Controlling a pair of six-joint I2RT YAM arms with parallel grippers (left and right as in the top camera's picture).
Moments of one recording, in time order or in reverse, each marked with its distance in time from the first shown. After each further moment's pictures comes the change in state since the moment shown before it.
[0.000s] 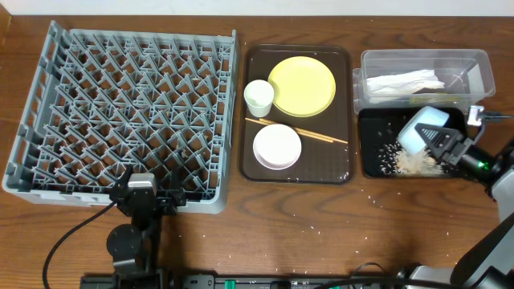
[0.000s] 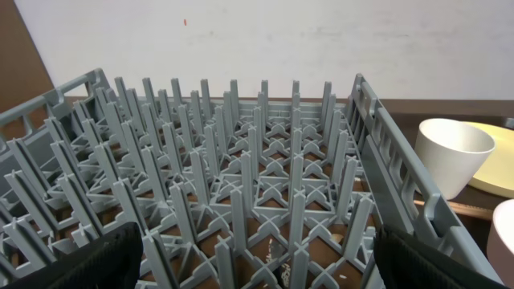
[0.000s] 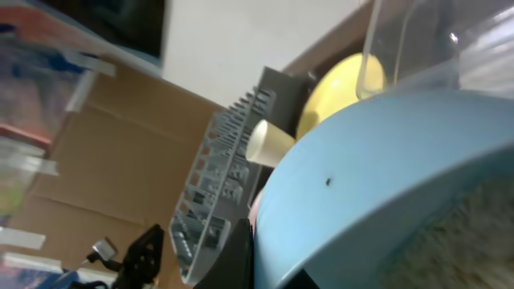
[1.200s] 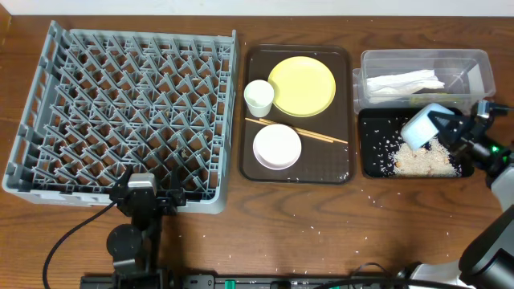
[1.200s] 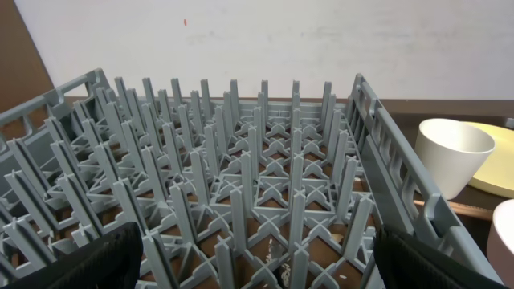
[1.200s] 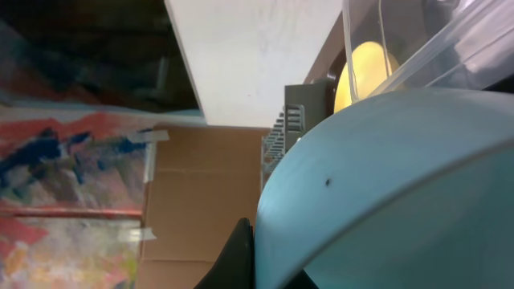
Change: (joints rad) left arm 0.000 0.000 0.000 0.000 0.000 0.000; right arm -0.002 0.087 -0.004 0.445 -0.039 0.777
